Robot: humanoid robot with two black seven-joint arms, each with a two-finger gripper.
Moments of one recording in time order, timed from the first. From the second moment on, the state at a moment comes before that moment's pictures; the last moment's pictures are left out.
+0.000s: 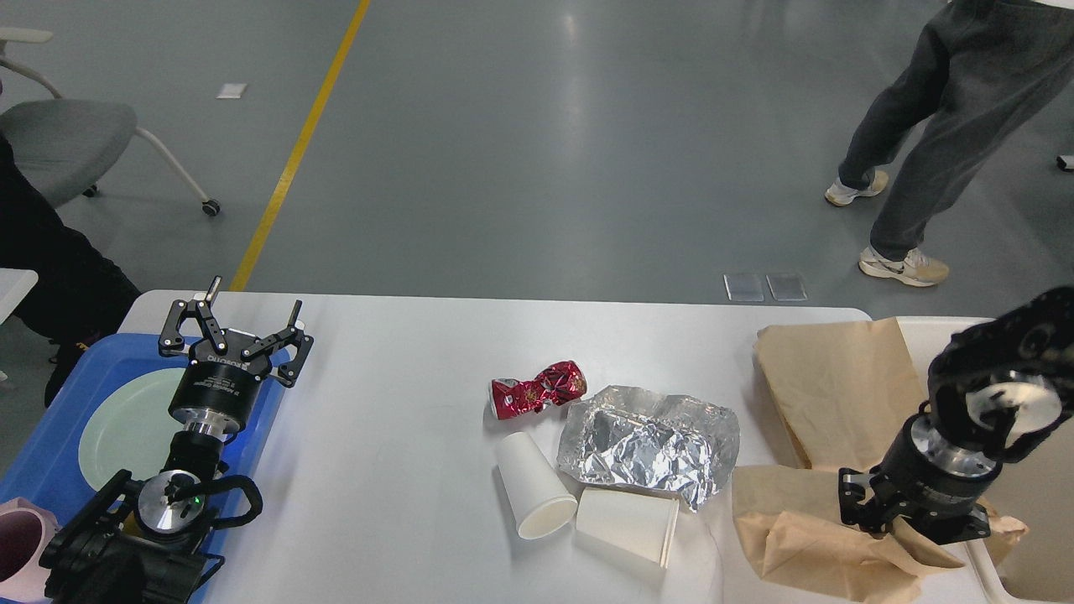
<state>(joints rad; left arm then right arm) -0.38 0.14 -1.34 -0.61 -0.02 -0.67 -0.14 1.78 -0.46 -1.30 1.47 0.05 0.53 -0.28</state>
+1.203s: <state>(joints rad) -0.38 0.14 -1.34 -0.61 -0.02 -0.67 -0.14 1.89 -0.78 -1.63 1.13 0.18 0.30 -0.28</state>
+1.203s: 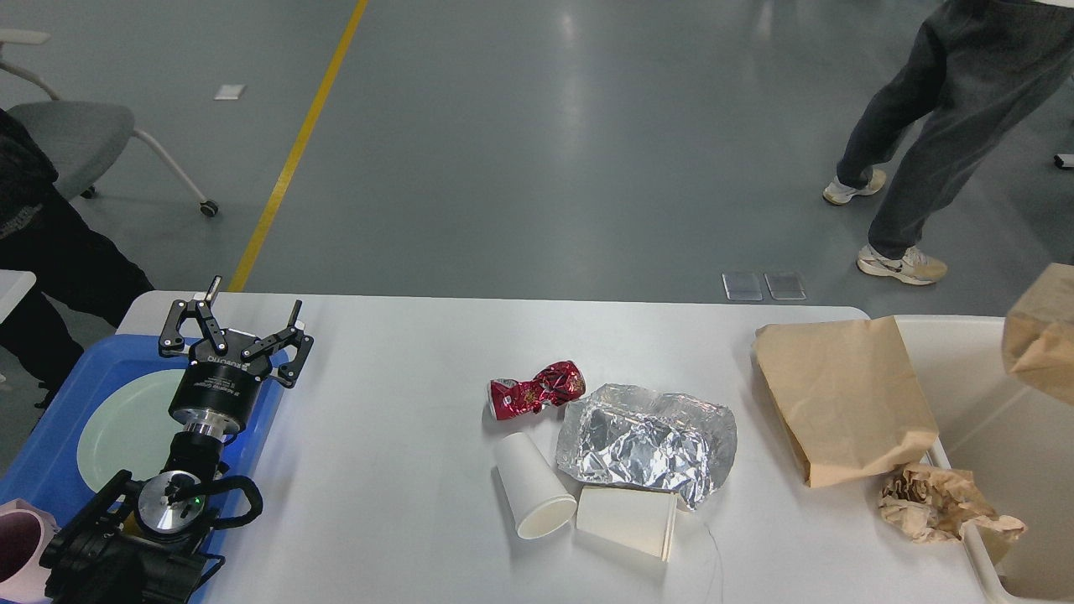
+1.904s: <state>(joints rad) -0.38 0.14 -1.34 -0.61 -0.02 -0.67 -0.14 0.57 -0.35 -0.97 -0.01 0.18 0.11 -0.27</state>
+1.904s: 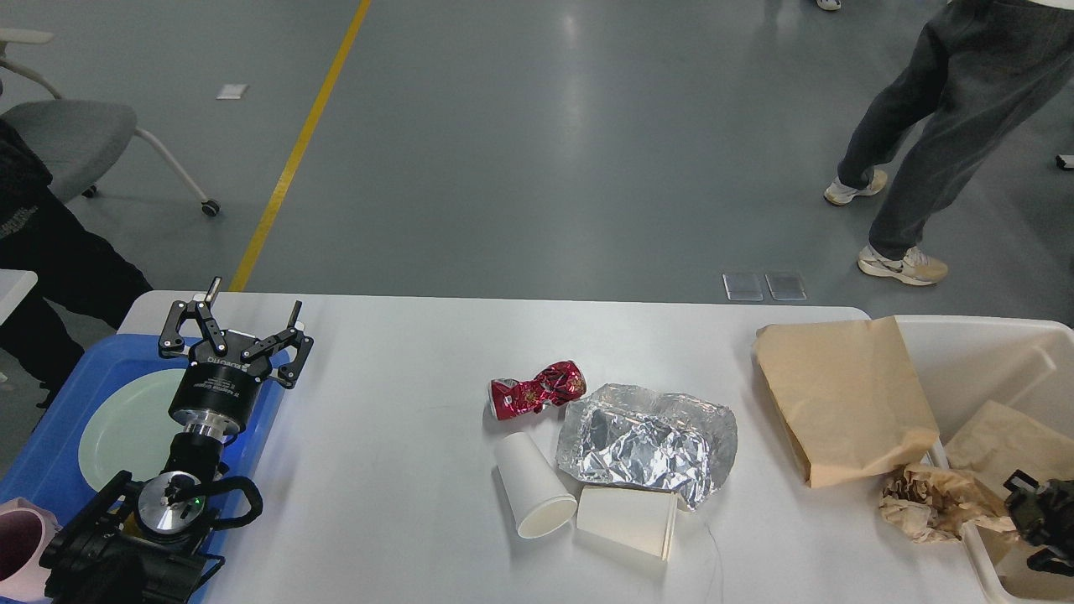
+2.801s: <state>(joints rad) -0.38 0.14 -1.34 -0.61 -0.02 -0.67 -0.14 0.56 -0.36 -0.96 0.02 0.18 0.07 -0.27</state>
